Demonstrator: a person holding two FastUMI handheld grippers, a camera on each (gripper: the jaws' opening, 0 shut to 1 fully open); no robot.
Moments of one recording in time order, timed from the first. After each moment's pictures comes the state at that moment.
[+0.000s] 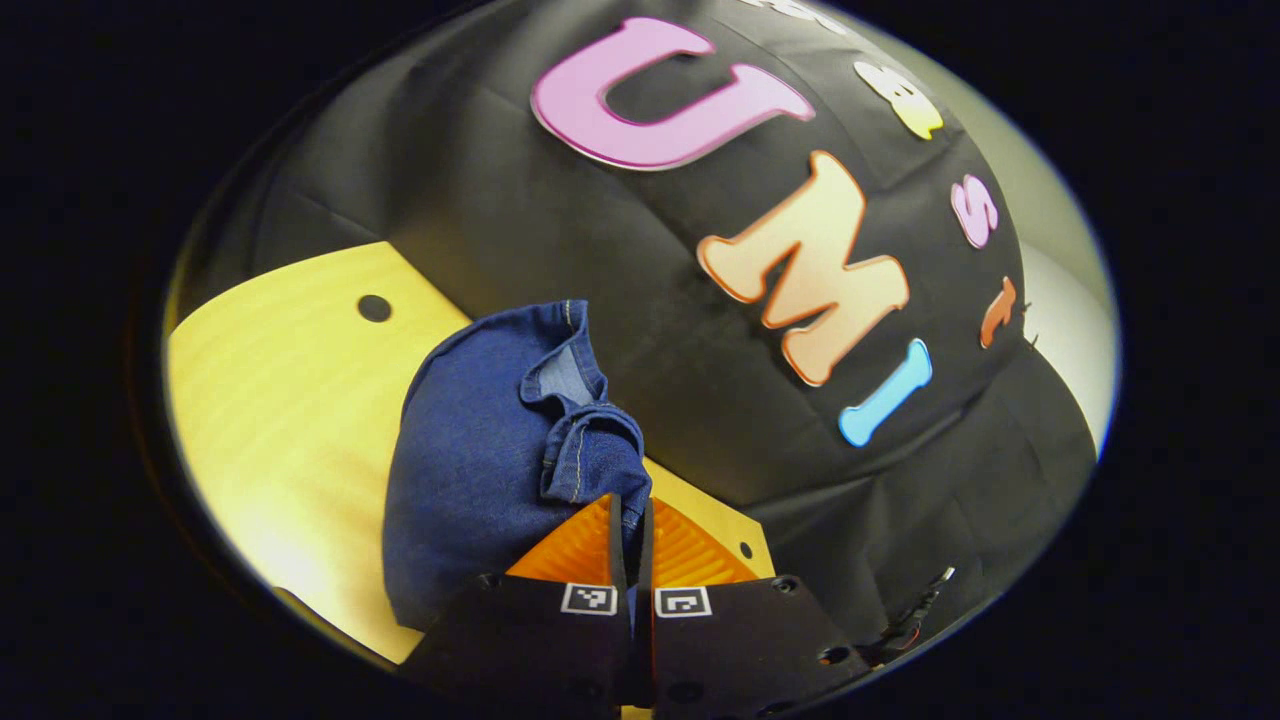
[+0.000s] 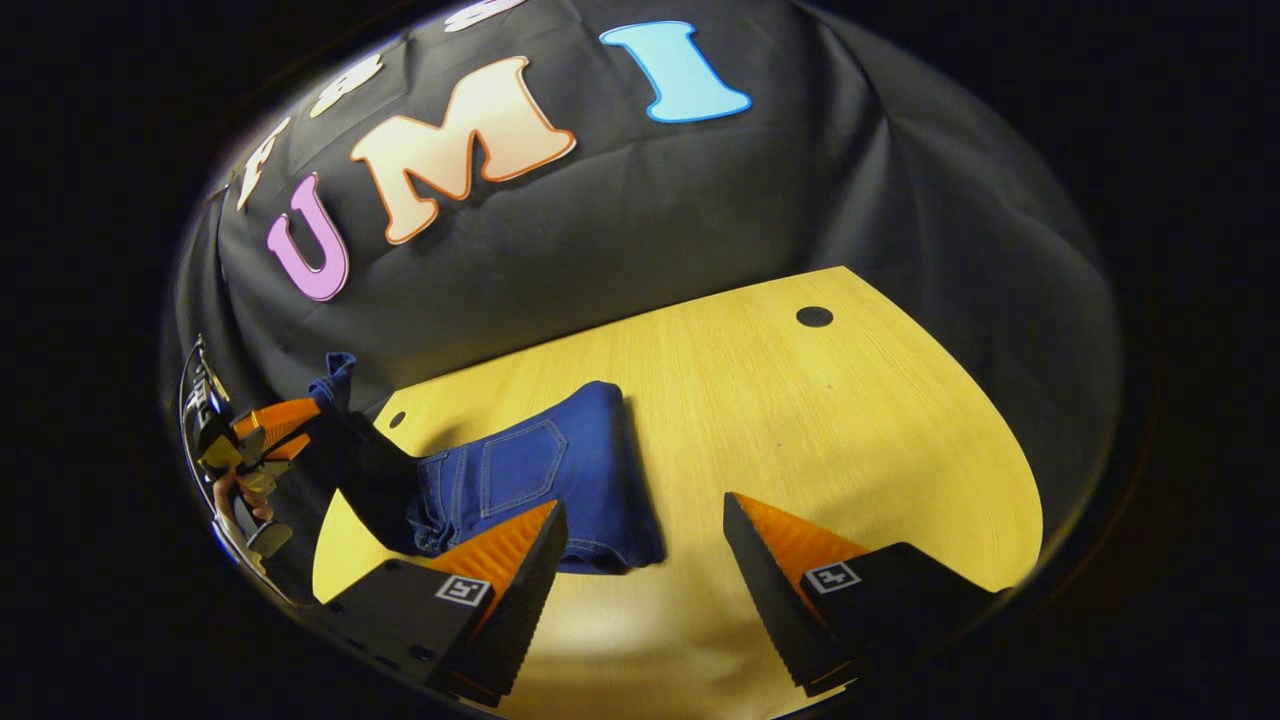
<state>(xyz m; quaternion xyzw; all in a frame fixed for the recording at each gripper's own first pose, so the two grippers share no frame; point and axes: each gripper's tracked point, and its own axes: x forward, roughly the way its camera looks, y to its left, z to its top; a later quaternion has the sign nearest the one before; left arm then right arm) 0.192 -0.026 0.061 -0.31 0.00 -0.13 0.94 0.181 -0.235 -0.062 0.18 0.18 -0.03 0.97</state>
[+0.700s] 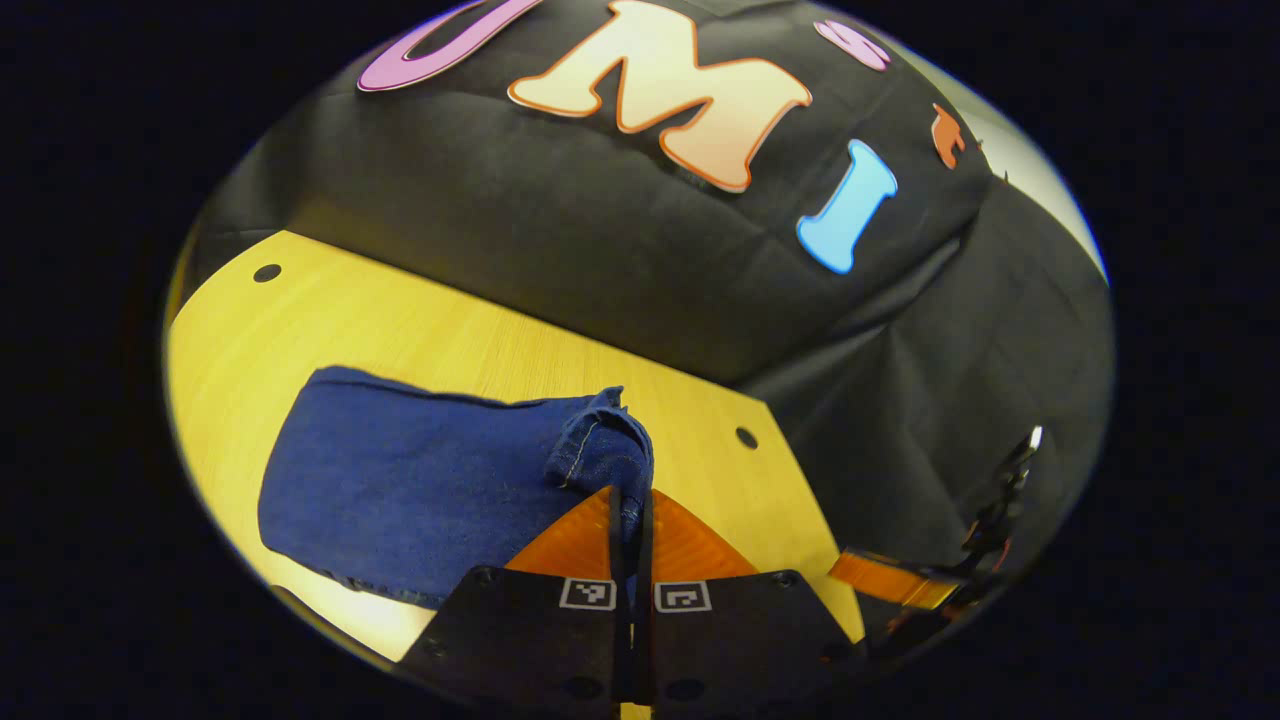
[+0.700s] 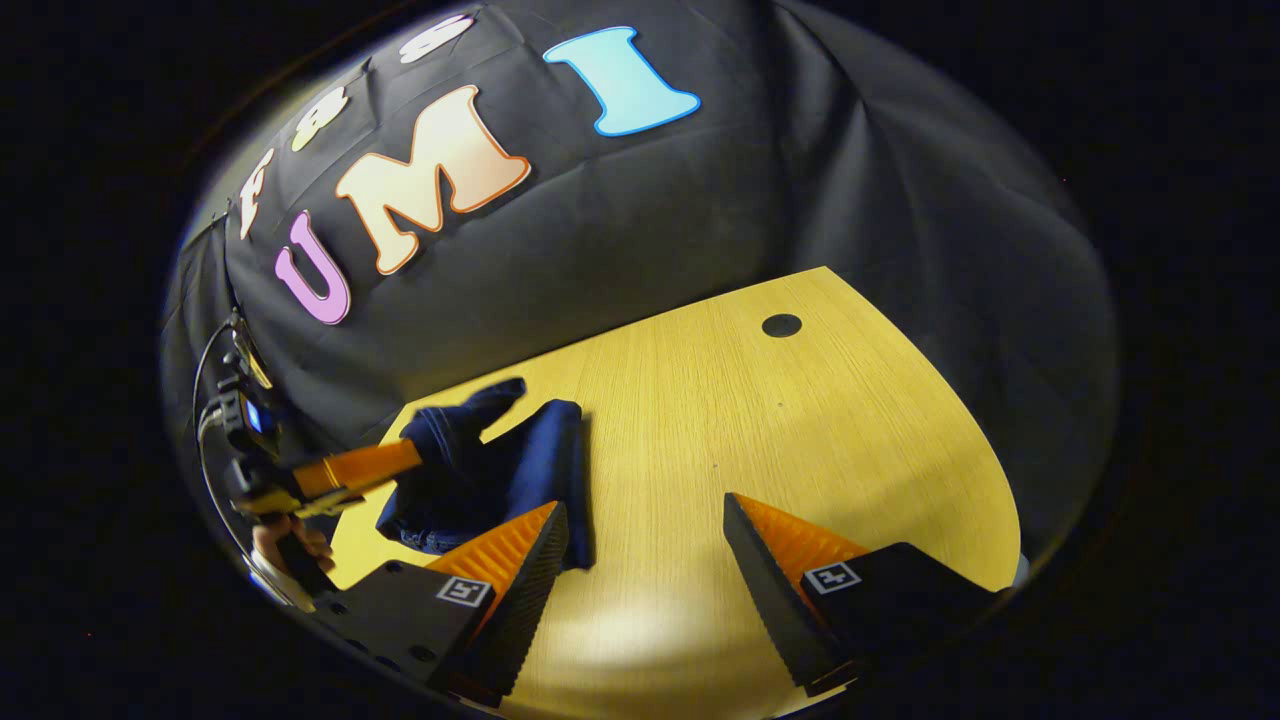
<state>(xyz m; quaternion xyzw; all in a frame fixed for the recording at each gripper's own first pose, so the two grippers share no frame) 0.204 -0.187 -0.065 -0.15 0.11 -0.13 0.97 0.177 -0.303 -0.069 0.19 0.17 0.01 0.97</state>
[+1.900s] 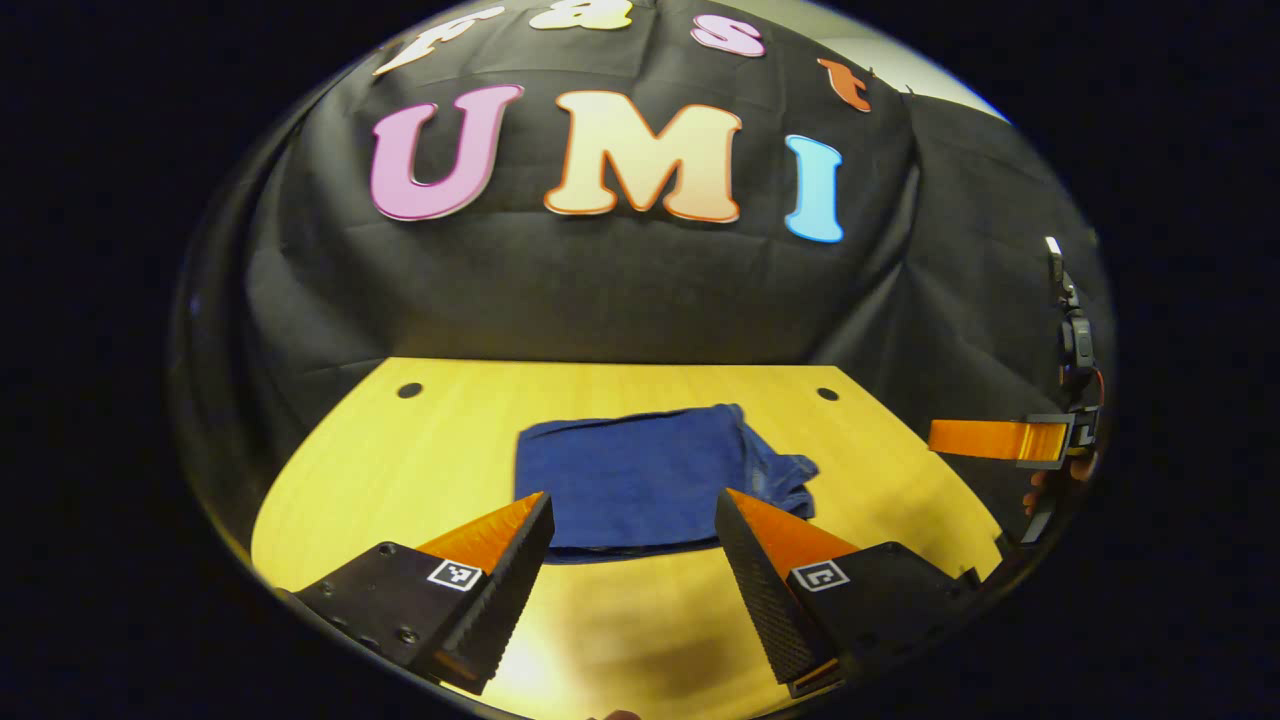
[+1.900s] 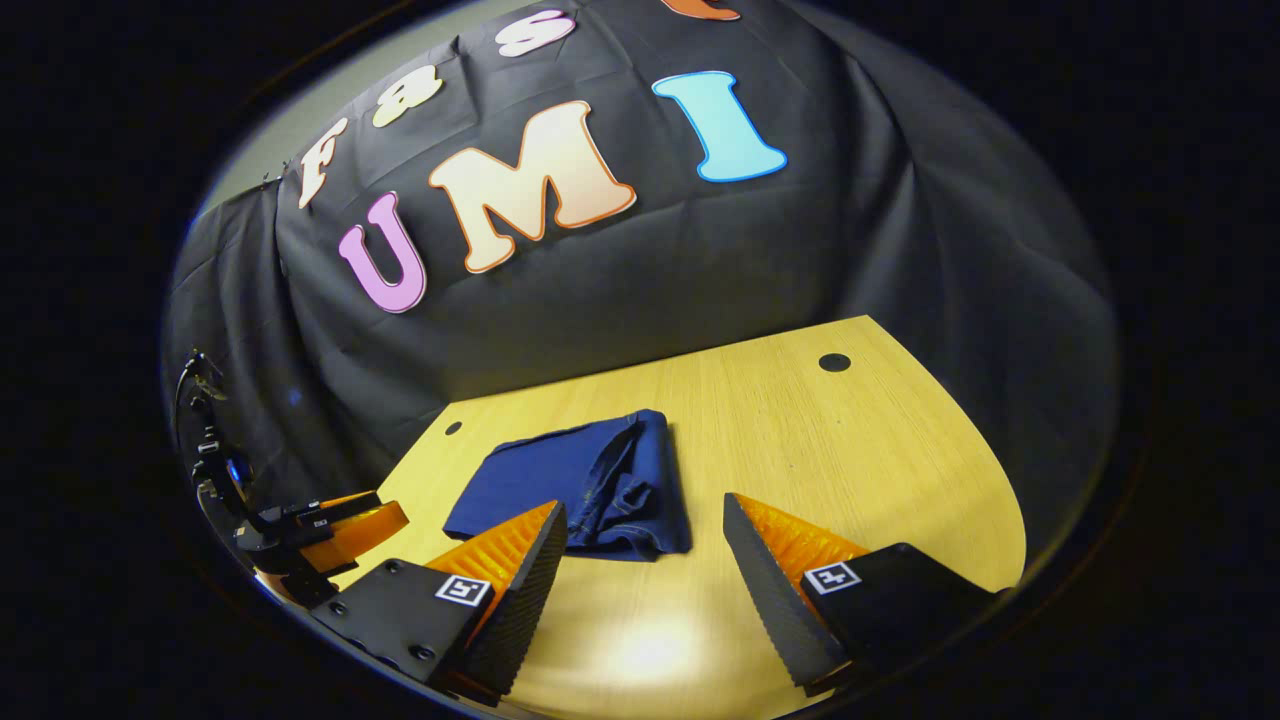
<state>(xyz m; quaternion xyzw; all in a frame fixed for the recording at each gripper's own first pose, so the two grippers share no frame) 0.066 -0.044 -0.040 0.01 0.02 0.00 1.00 0.112 -0.195 -0.006 0.16 0.10 0.02 0.98</state>
